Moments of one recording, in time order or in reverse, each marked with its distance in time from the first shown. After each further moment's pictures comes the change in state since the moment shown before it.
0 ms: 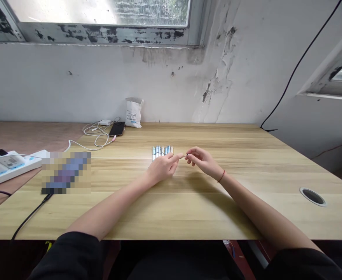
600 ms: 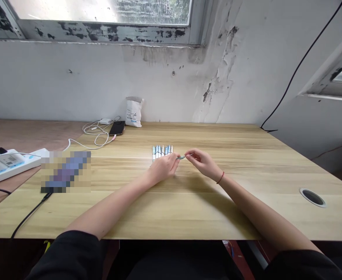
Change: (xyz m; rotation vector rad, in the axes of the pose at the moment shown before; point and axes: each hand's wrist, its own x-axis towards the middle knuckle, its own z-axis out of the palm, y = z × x) left_hand 0.000 0.003 0.001 -0.061 0.018 -0.010; right_hand -0.001 -0.002 0.005 -0.235 0.051 -0.107
